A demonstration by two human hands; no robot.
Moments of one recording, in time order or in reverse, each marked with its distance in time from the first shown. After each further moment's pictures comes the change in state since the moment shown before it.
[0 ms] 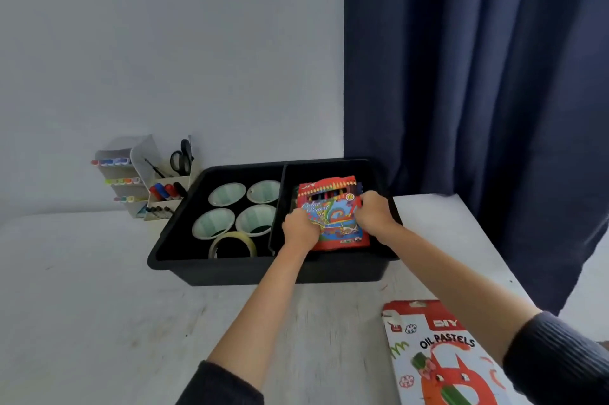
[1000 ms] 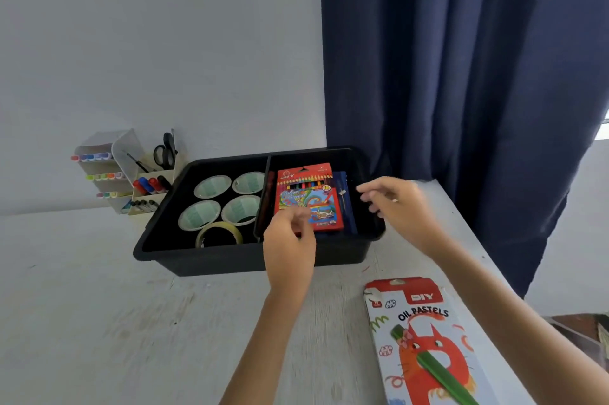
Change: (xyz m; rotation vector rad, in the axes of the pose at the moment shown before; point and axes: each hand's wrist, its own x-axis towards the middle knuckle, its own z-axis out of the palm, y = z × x) left_hand -0.110 0.004 -0.009 -0.351 0.385 0.341; right_hand -0.100 0.010 -0.082 0.283 0.048 -0.265
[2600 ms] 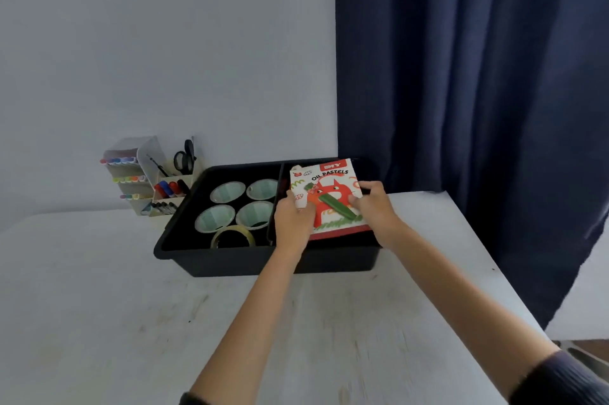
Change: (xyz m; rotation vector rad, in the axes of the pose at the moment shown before) left_hand 0.057 -0.012 0.010 -0.239 -0.188 -0.323; right_hand 0.037 -0.007 0.054 0.304 0.004 0.350
